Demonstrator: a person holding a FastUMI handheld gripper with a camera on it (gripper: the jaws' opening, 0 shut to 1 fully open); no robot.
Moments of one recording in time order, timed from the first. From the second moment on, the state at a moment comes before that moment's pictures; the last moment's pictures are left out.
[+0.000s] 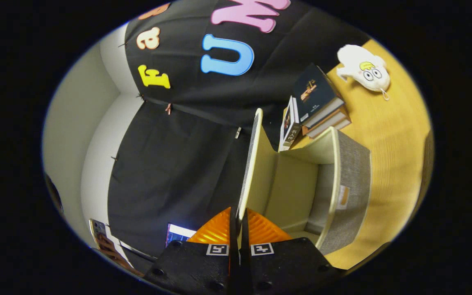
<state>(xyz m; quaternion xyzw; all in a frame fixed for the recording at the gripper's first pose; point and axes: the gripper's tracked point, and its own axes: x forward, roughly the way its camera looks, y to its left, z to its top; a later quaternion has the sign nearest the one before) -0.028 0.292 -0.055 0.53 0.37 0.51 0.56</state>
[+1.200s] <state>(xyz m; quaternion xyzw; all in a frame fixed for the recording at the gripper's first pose) -0.038 0.466 0.039 0.46 0.32 0.50 0.66</state>
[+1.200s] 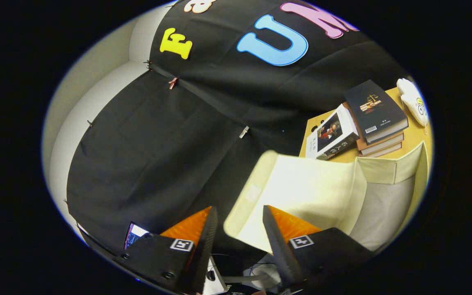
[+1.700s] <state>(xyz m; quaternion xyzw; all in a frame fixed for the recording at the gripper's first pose) -0.016 0.322 0.017 0.41 0.24 0.42 0.77</state>
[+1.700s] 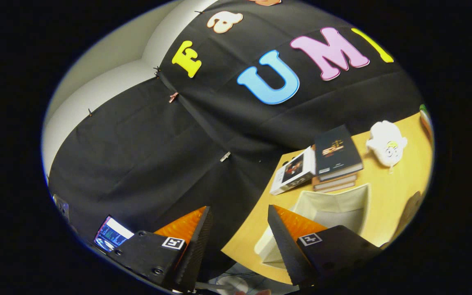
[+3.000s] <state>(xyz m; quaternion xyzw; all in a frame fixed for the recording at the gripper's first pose) -0.020 0.089 -0.342 0.14 0.45 0.26 0.84</state>
